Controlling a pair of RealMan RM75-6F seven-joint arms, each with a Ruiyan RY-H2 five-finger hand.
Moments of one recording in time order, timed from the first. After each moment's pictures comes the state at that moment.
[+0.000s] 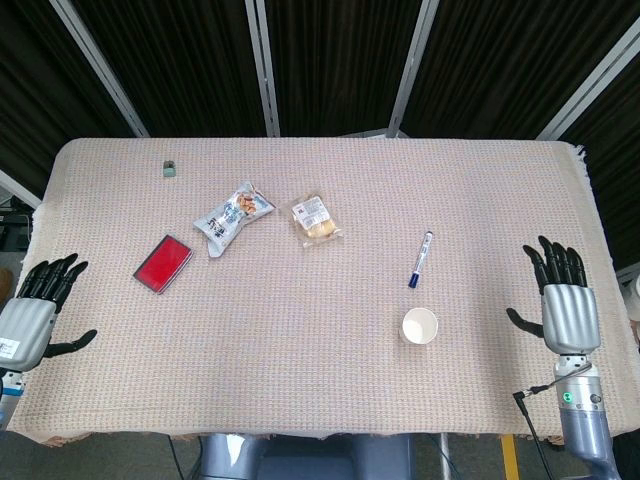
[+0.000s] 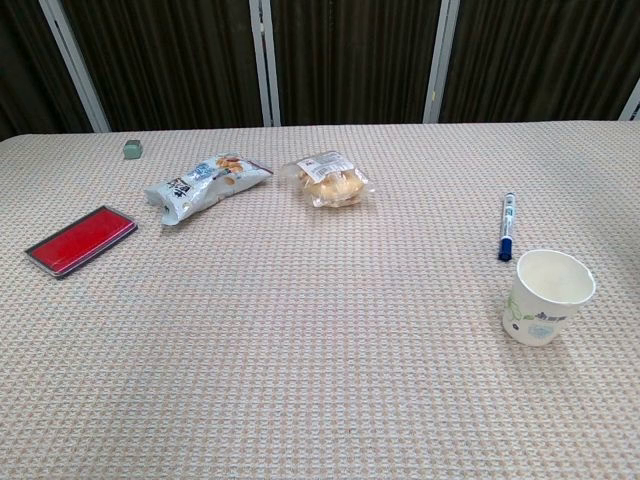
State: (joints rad) left arm -0.20 -1.09 -0.03 -1.59 1.53 1.39 -0.05; right arm 0.23 -1.27 0.19 -1.59 -1.35 1.44 -0.19
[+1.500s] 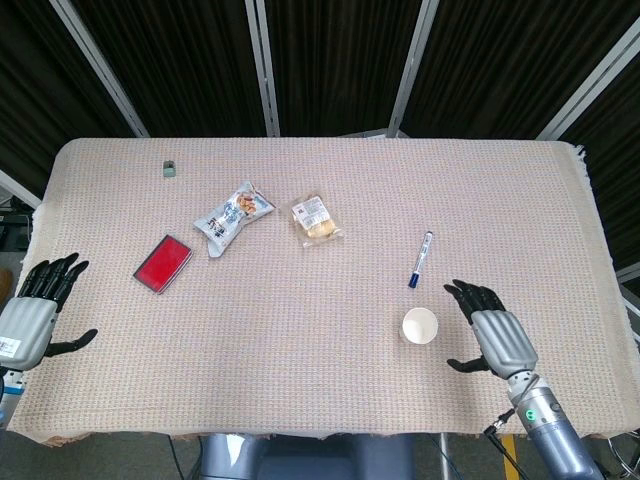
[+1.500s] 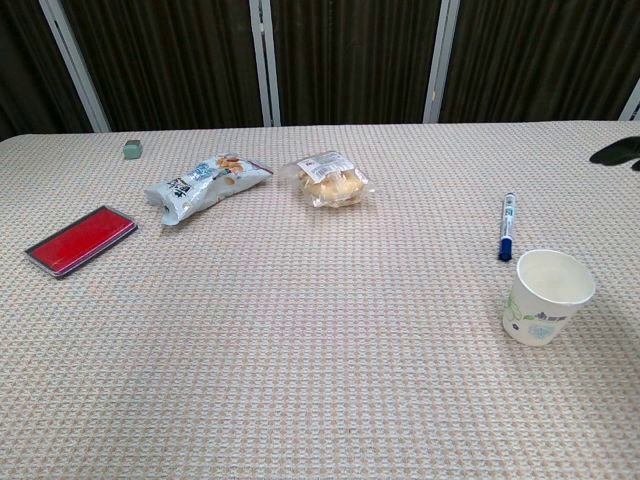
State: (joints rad) left arm -0.21 -1.09 -0.03 -1.59 1.53 1.38 -0.05; right arm 0.36 -1.05 0.11 -2.08 -1.13 1.09 -0.32
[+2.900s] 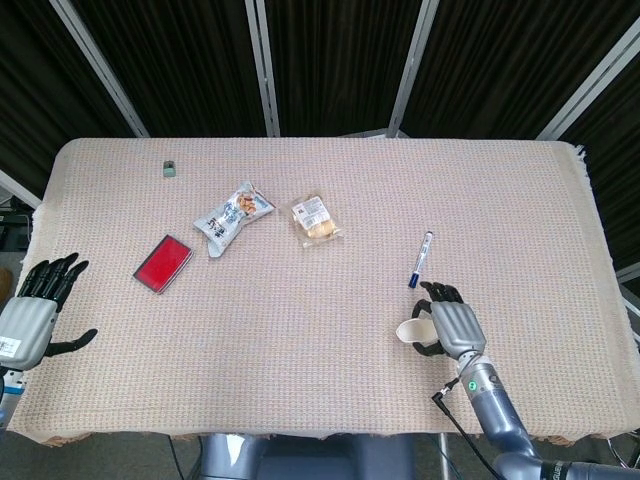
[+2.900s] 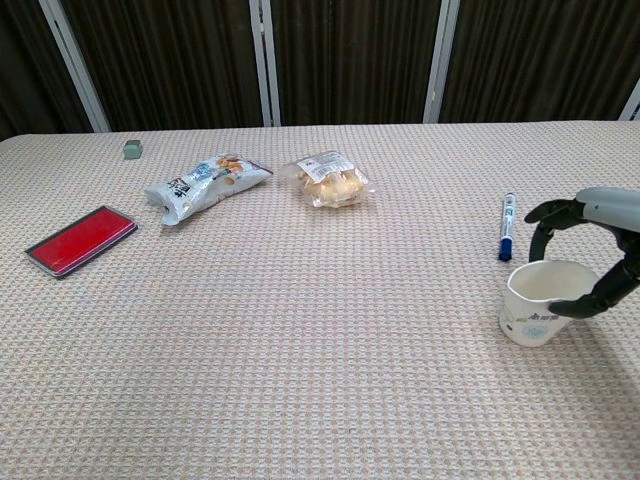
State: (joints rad) left arm -0.21 -1.09 -0.03 -1.59 1.52 1.38 -0.04; right arm 0.53 -1.35 0.12 -1.91 -0.83 1.13 -0.49
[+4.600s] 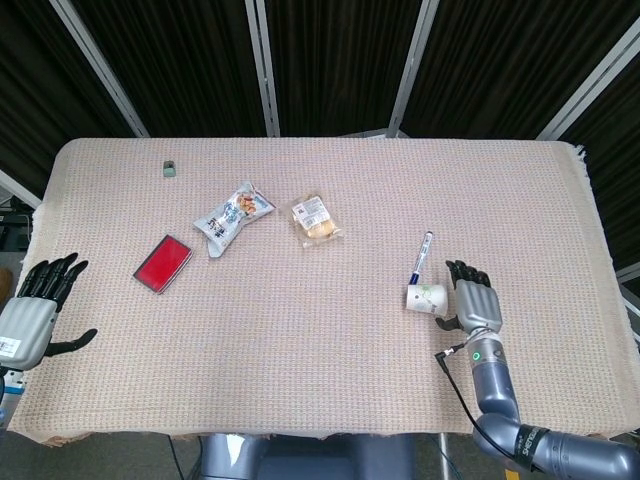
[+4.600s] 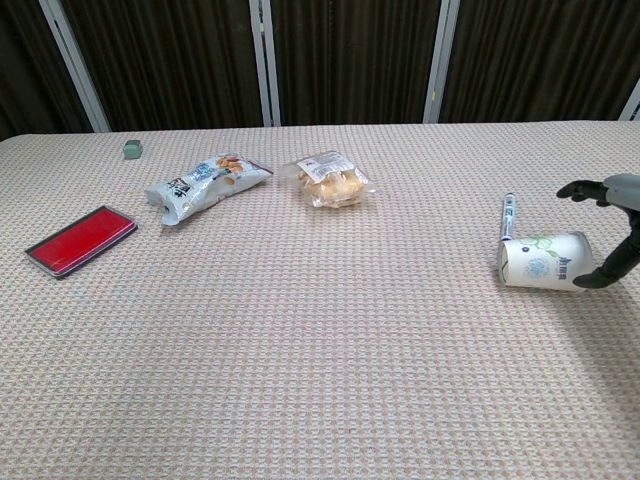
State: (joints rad) left arm -0.21 -1.09 -0.03 -1.60 1.52 1.38 -0.04; right arm 0.61 -1.45 0.19 -1.73 -0.56 1.21 -0.57
